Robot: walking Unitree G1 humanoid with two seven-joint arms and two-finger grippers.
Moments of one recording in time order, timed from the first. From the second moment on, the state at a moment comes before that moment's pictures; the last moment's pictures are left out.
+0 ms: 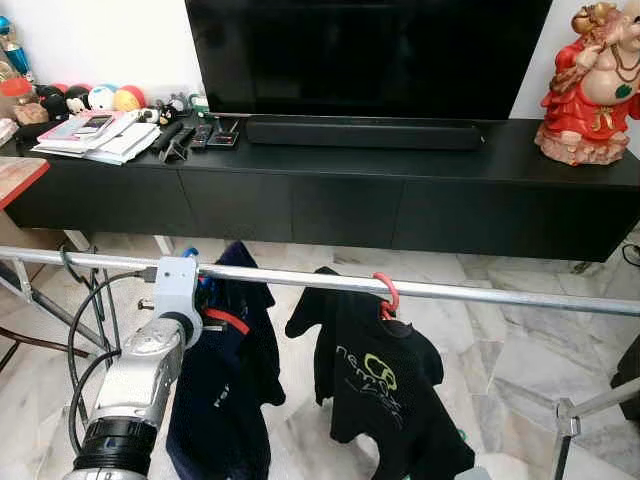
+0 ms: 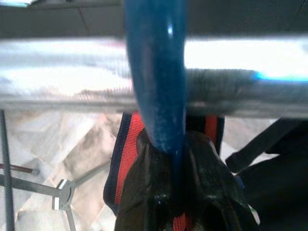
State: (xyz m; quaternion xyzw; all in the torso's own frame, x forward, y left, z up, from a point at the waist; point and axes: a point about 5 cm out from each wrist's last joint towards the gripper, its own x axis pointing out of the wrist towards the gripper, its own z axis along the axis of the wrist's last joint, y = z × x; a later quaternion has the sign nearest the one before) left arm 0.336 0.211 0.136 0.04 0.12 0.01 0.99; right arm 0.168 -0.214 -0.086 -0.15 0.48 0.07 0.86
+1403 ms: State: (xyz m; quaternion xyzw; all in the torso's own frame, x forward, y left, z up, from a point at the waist) left arm 0.254 0.204 0.085 0.06 0.08 0.05 0.99; right arm 0.162 -0.214 -0.088 -0.15 0.48 0.06 0.86
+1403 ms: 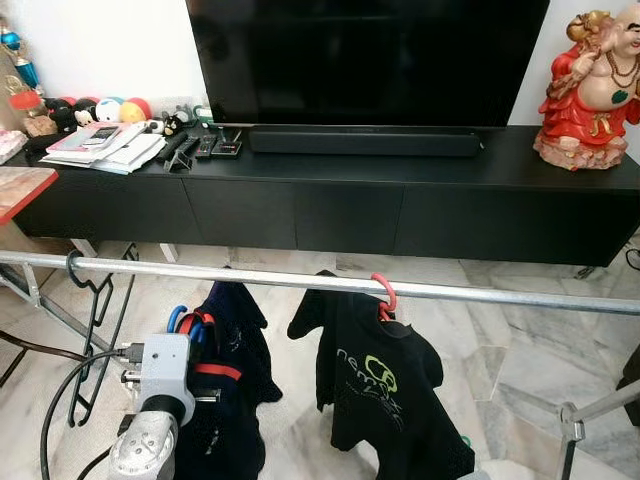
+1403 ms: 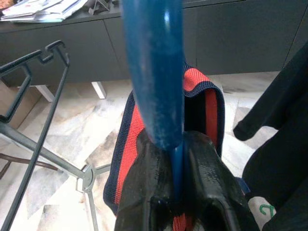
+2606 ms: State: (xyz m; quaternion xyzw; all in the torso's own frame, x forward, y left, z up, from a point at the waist) left arm 0.233 0.200 0.050 0.07 0.11 0.07 0.99; right arm 0.160 -0.213 -0.090 -0.15 0.49 0.06 0.86
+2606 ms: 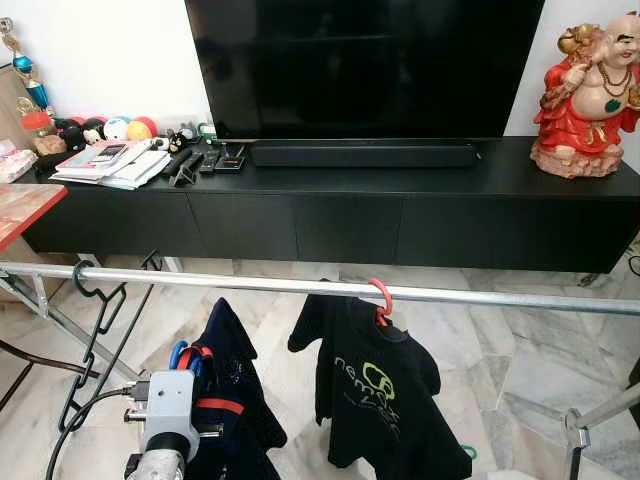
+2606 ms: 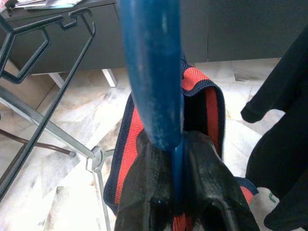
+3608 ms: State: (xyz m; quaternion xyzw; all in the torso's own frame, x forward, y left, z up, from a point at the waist) left arm 0.238 0.197 0.053 0.07 0.11 0.06 0.99; right arm 0.164 -0.208 -0.089 -0.14 0.48 0.06 0.86
